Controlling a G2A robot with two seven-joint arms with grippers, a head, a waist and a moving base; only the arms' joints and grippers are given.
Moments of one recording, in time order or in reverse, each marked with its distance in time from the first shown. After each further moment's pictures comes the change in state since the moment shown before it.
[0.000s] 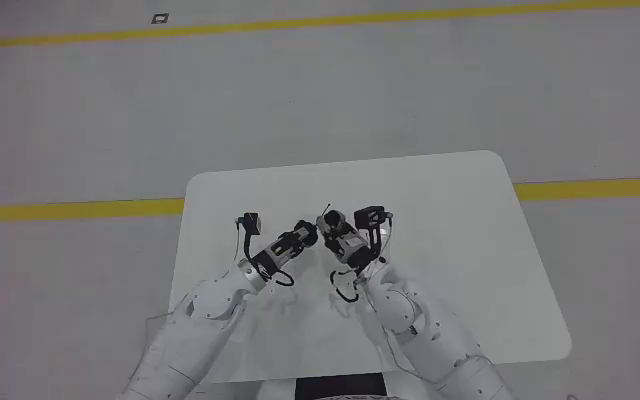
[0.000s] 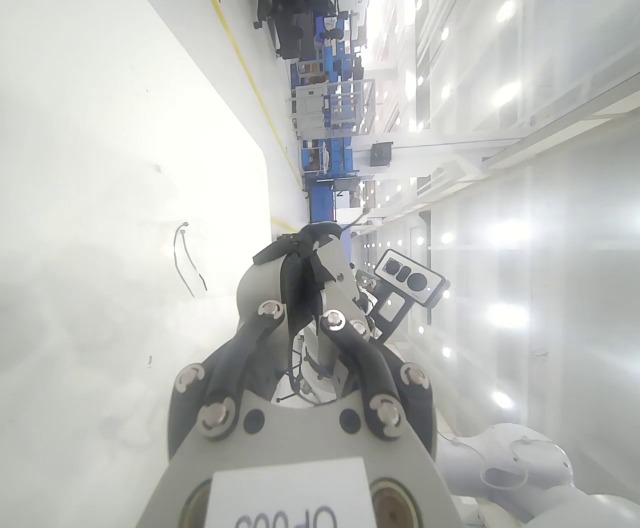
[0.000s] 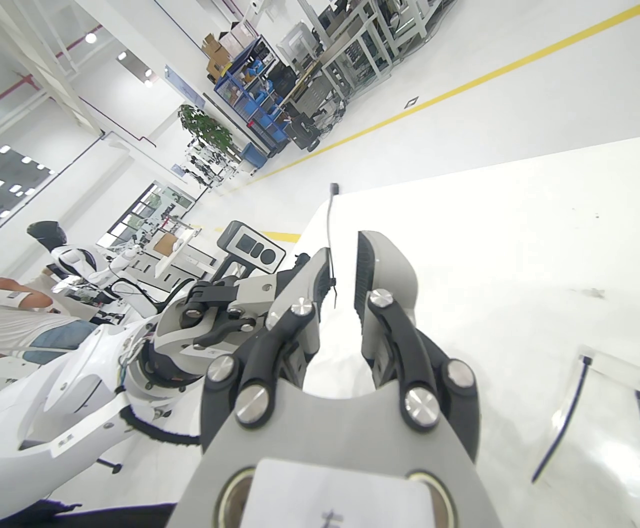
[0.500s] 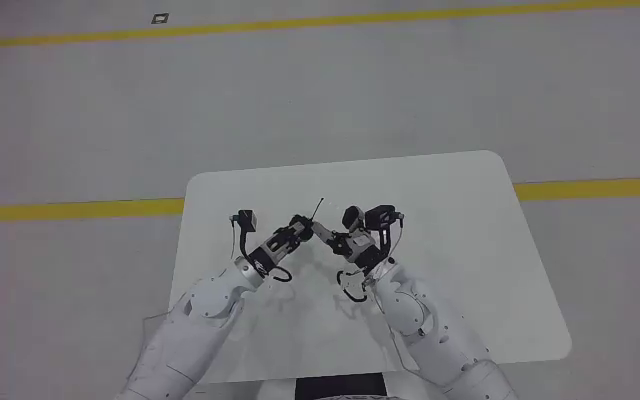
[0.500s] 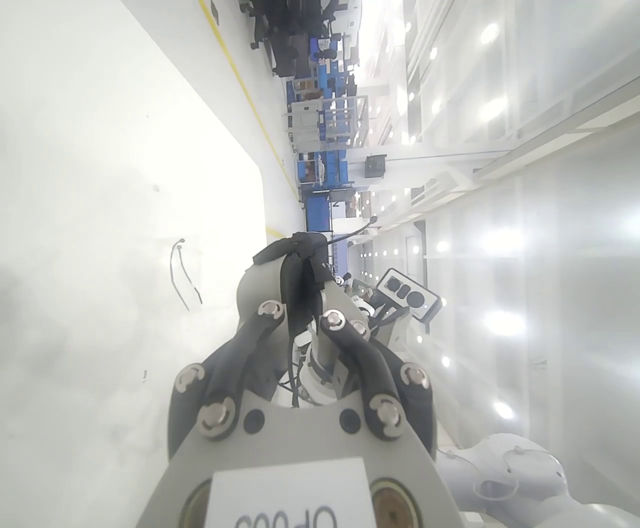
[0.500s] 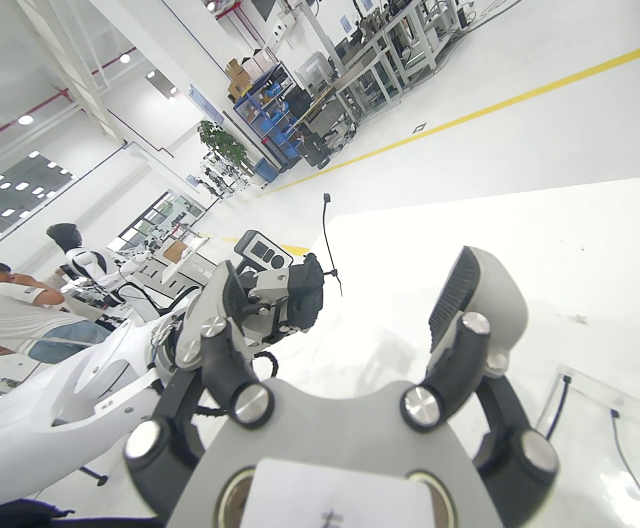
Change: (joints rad) left arm 0.001 0.000 -0.018 -0.009 -0.012 0.000 0.025; right arm -0.031 0.013 0.040 -0.038 -0.022 -0.070 -0.036
